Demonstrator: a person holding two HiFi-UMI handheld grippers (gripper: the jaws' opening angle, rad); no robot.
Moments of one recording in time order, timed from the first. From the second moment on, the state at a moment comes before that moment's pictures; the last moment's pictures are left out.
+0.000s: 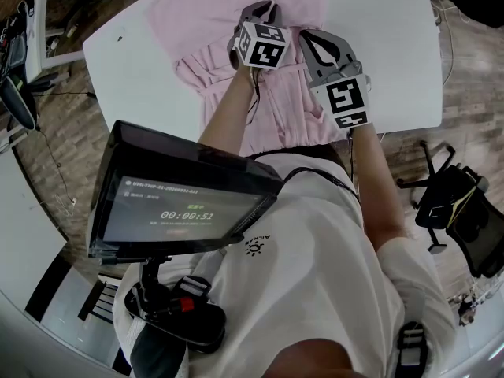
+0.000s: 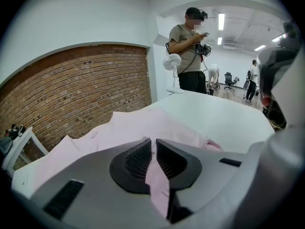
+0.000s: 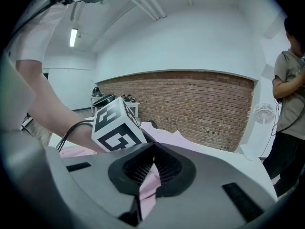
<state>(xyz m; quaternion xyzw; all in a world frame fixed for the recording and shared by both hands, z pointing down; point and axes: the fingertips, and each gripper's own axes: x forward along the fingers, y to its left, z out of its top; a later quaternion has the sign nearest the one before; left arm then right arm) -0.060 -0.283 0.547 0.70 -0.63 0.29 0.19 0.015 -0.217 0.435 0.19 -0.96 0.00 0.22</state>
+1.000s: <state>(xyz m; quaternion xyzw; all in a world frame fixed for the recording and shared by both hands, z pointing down) -0.016 -0.272 0.570 0.75 -0.55 0.32 0.19 0.022 -0.218 0.443 0.20 -0.95 0.00 0.23</state>
